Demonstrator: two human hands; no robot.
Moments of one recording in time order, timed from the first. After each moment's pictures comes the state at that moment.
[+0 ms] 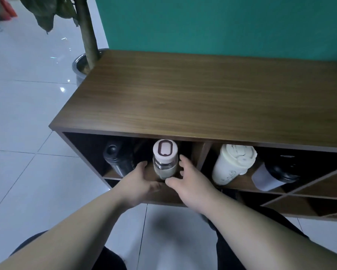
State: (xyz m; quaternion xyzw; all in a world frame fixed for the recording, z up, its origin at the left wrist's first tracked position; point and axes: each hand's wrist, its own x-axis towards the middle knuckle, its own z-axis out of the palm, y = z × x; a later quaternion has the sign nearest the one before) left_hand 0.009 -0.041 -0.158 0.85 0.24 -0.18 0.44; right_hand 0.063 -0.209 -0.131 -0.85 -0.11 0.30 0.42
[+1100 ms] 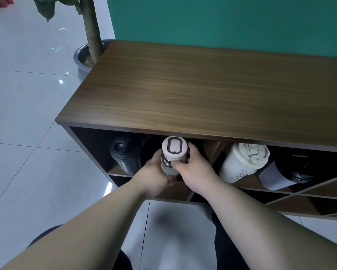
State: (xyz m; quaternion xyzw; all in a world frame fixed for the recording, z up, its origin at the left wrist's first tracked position) left_hand 0.034 -0.037 -0.185 0.85 0.20 -0.13 0.46; right_hand 0.089 -0.178 -0.149 -0.86 -0.07 0.24 0.44
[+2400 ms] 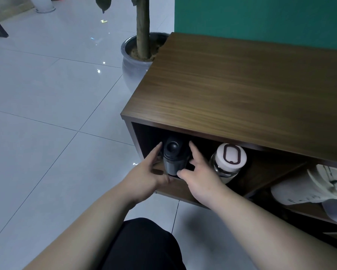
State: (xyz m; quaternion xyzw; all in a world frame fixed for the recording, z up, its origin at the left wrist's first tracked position) left_hand -0.038 0.070 -0.157 0.75 0.30 -0.08 0.59; right_hand 0.058 -0.076 -0.169 -0.82 -0.16 0.32 0.45
